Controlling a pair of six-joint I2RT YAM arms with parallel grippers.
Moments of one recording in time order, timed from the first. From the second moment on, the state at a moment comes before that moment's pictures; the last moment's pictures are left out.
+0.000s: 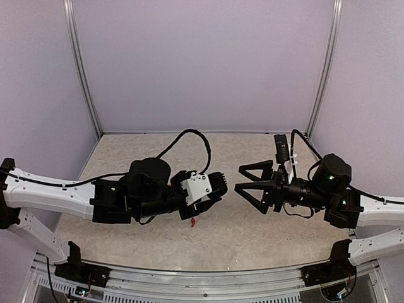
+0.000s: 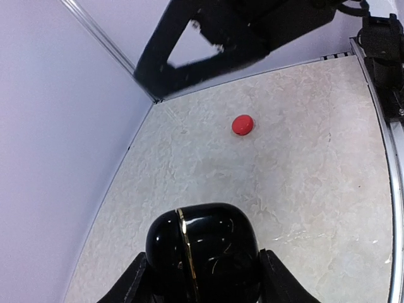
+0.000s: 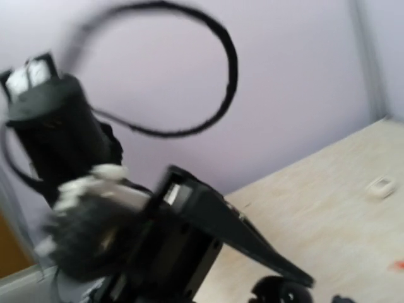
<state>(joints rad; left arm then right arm) -1.30 1.41 0.96 0.14 -0.28 0.53 1.06 0.95 0.57 0.47 -0.27 0.37</state>
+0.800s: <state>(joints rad) -0.76 2.20 1.64 -0.01 0.15 -0.01 0.78 0.71 0.54 0.17 -0.10 0.25</state>
